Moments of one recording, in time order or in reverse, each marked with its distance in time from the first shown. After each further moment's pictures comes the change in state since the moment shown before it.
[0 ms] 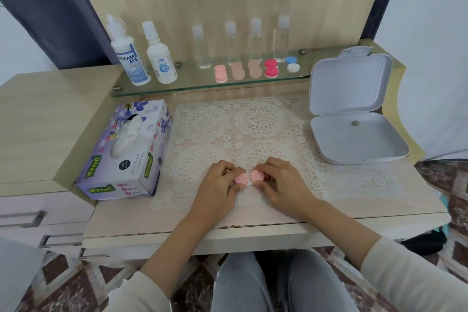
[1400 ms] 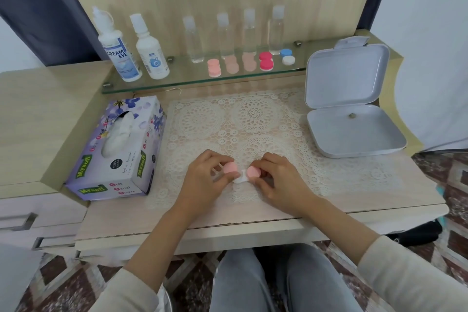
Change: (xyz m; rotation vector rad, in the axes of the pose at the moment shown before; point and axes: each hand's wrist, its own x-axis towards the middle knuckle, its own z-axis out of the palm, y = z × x) left_hand 0.011 -0.003 -0.019 -0.164 0.080 -0.035; right_hand -0.002 0.003 0.002 0.009 0.028 -0.014
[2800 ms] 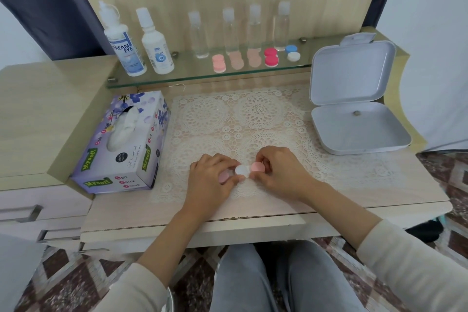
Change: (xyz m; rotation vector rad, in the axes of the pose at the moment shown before) left_hand -0.012 -0.016 0.017 0.246 0.068 0.083; right_hand 0.016 -0.009 -0.008 -0.014 -0.128 0.150
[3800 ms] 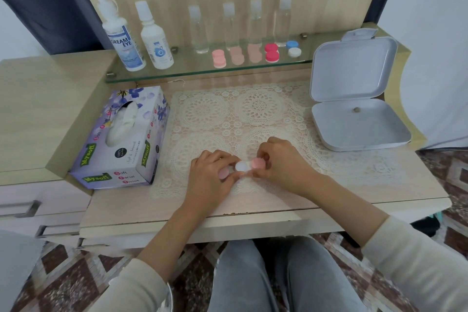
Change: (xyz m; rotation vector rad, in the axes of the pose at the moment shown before) left_hand -0.002 -0.001 0.002 -0.006 0.033 0.024; right_hand 0.003 -0.008 -0.008 -0.082 -0.038 0.050
